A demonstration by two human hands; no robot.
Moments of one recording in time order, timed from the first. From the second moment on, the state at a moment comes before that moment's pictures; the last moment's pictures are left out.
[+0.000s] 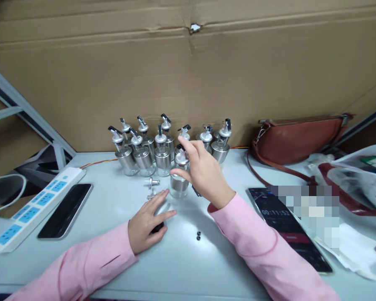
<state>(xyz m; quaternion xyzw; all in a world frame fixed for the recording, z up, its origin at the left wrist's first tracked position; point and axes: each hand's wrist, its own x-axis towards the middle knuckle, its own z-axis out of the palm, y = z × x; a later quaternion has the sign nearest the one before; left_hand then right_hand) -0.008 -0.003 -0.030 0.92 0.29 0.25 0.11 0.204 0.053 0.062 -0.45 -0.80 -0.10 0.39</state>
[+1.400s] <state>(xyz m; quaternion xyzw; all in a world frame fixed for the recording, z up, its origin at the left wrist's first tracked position) -0.009 -0.004 -0.026 0.90 0.30 0.29 0.13 0.204 0.070 0.042 -0.44 -0.85 -0.14 0.25</state>
